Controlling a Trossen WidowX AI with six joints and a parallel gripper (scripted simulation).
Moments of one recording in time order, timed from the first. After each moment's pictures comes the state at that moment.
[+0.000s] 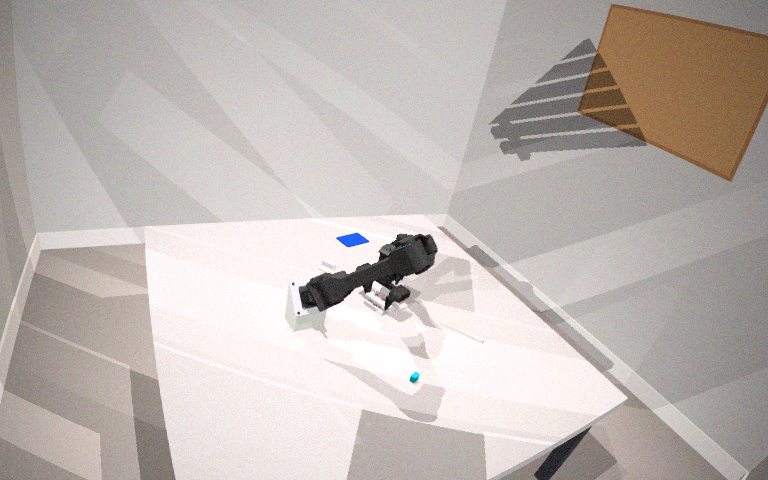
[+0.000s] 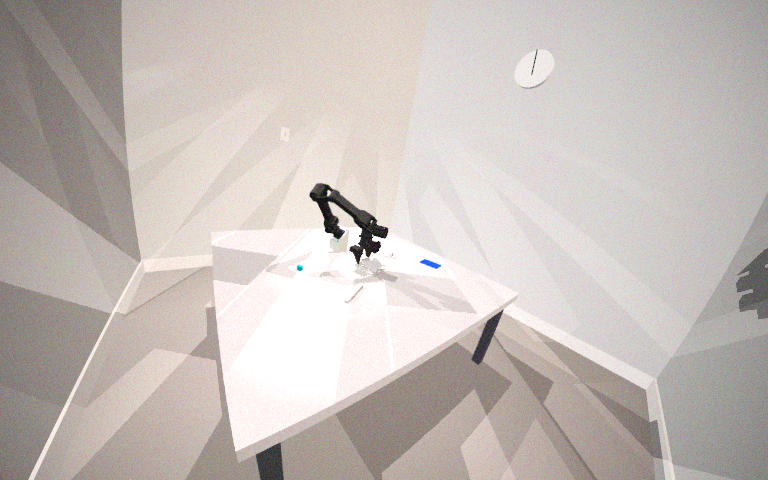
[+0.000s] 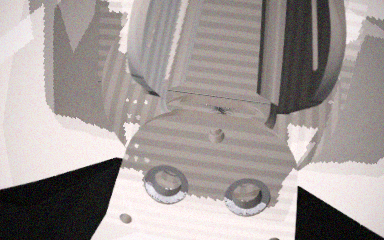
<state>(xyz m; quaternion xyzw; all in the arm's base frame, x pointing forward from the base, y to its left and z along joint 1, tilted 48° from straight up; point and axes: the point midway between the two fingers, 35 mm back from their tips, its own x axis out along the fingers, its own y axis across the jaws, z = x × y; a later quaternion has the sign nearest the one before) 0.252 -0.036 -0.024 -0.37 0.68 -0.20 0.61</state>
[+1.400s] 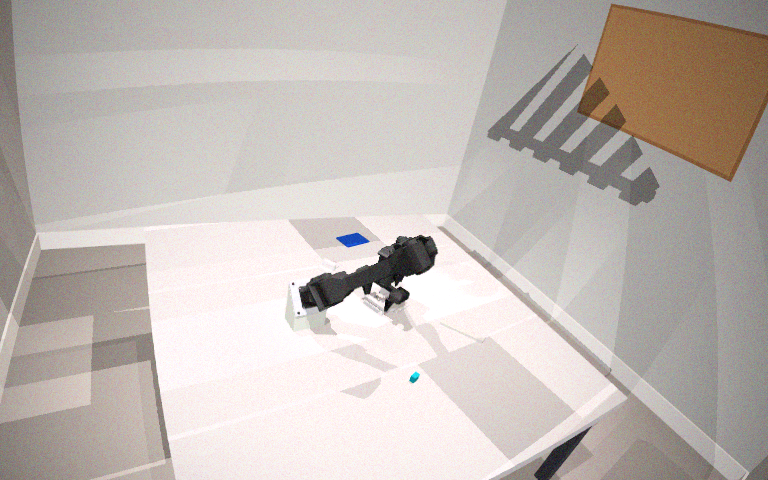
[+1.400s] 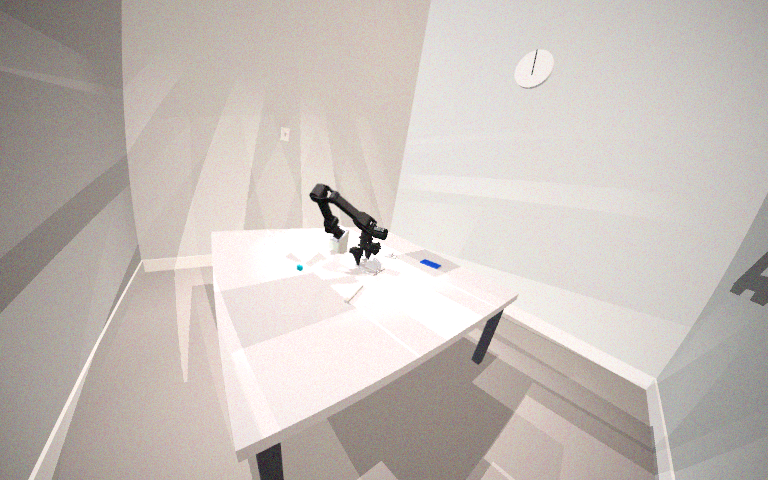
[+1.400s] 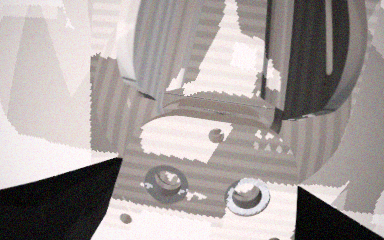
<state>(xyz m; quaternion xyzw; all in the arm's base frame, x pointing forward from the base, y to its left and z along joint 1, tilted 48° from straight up) 0.252 -0.042 -0.029 -0.37 0.68 -0.20 0.60</state>
